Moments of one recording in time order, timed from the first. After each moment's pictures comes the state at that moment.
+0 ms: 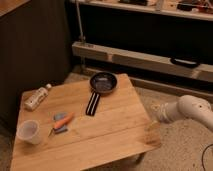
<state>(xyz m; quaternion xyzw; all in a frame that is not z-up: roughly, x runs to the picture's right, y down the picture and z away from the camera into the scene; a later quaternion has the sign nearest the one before) 0.244 0.154 0.781 -0.22 -0.17 0.26 0.92</state>
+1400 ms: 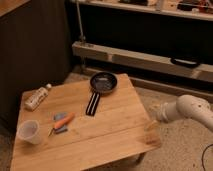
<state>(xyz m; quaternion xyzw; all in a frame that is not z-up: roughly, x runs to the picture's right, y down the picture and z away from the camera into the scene) 0.245 0.155 0.781 -0.22 -0.17 0.27 0.92</state>
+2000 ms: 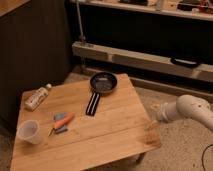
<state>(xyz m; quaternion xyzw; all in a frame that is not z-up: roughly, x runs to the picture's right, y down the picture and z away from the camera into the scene) 0.245 0.155 0.781 -0.22 -0.17 0.27 0.92</state>
